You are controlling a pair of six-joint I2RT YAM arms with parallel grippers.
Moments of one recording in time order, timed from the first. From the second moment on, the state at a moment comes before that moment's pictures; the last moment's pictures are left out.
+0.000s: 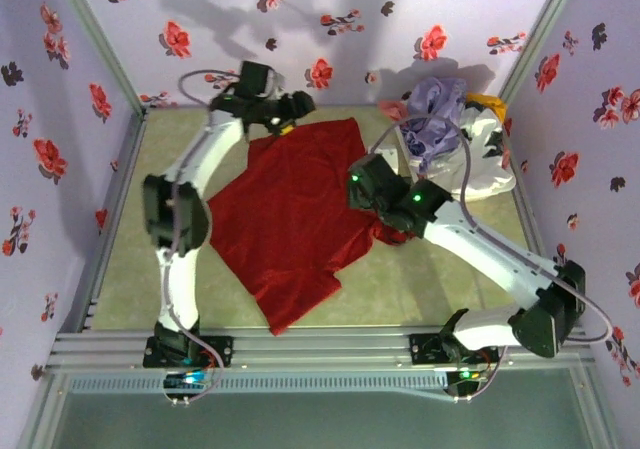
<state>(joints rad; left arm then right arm) -0.36 2.07 2.02 -0.67 0.45 -0.74 0.81 1.34 1.24 -0.82 0.45 0.59</state>
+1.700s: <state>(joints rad) -0.18 1.80 1.12 -0.64 0.35 -0.60 0.63 1.72 1.34 -0.74 -0.14 0.68</state>
